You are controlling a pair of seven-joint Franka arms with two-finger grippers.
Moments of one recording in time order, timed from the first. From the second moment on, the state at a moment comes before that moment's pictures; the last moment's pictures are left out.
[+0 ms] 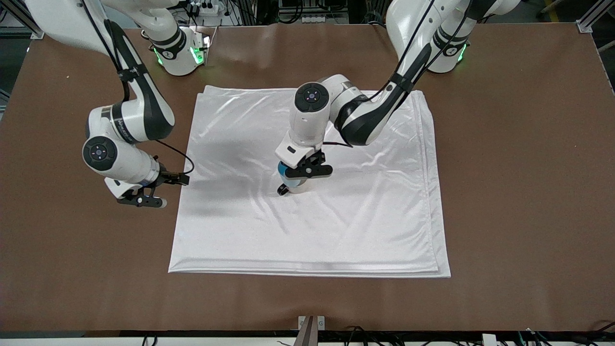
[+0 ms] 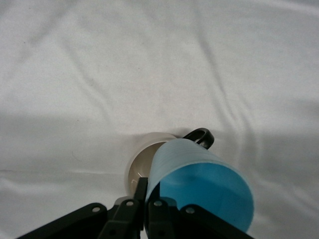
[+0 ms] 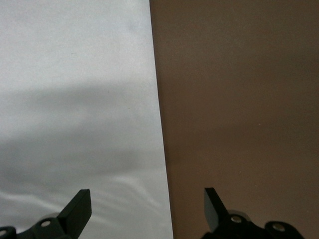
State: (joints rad) left arm -0.64 0.70 -0.23 -1.39 0.16 2.21 -1.00; right arm 0.01 0.32 0.16 -1.98 -0.09 2.16 0.32
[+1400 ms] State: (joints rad) left arm -0.63 0.67 -0.22 -1.37 0.16 2.17 -1.03; right arm -0.10 0.06 0.17 -1.53 0.04 1.57 0.07
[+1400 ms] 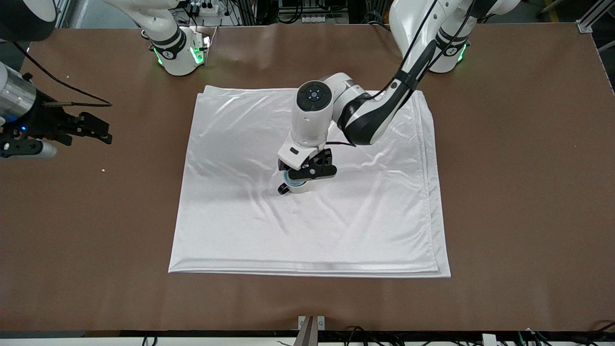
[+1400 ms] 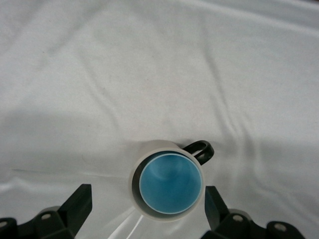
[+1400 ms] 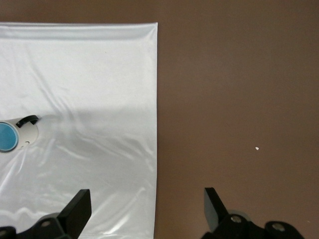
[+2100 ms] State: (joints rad) left arm -0.41 0.36 -0.21 -1.35 0.17 1.88 -1.00; right arm -0.11 0.00 0.17 -1.54 0.05 1.61 0.06
